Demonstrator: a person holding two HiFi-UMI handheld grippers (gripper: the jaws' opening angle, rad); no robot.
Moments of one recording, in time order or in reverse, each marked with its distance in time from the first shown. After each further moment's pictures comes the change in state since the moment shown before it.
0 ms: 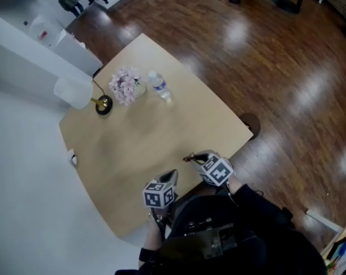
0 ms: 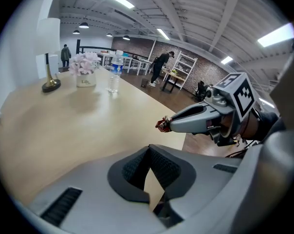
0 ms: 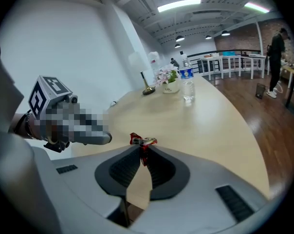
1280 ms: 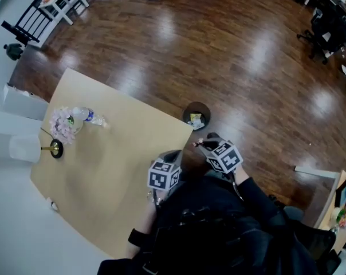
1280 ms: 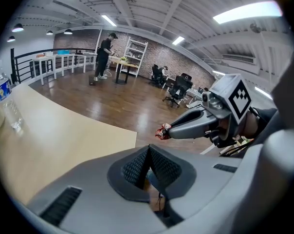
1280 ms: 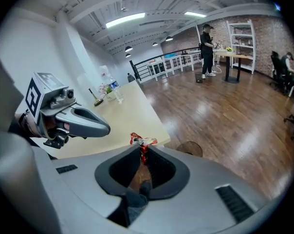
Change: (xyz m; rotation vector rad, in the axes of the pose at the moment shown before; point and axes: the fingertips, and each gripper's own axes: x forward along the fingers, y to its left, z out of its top) left arm 0.144 -0.228 0.056 0.432 0.126 -0.379; right arm -0.189 -0.157 -0.140 0.406 -0.090 -0.386
